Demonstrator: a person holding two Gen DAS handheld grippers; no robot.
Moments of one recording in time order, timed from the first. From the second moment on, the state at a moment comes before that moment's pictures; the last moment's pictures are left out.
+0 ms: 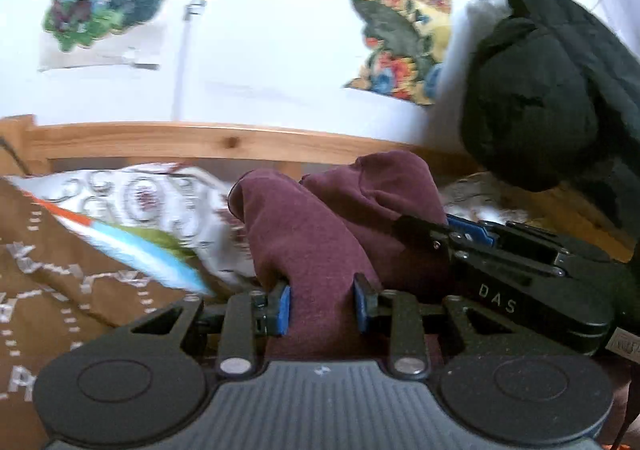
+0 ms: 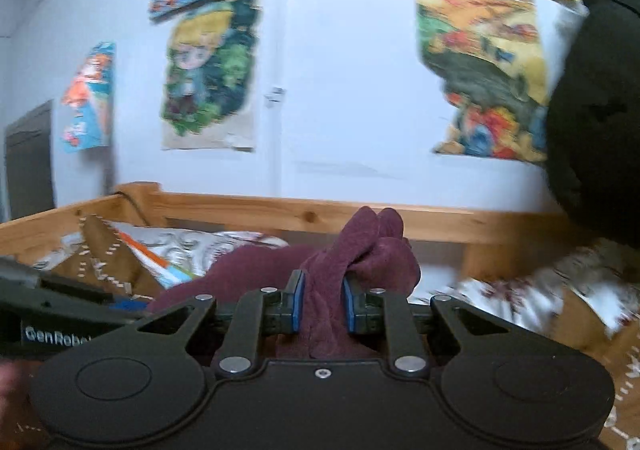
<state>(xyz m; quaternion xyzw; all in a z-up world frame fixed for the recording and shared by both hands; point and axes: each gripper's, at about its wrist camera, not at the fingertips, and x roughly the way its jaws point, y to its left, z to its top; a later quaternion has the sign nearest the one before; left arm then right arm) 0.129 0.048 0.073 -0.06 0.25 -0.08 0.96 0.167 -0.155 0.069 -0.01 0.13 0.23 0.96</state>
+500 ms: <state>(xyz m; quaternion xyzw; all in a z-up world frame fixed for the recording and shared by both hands) 0.134 0.061 0.012 -0.13 0.40 -0.01 0.91 0.174 -0.171 -0.007 0.01 0.28 0.19 0.94</state>
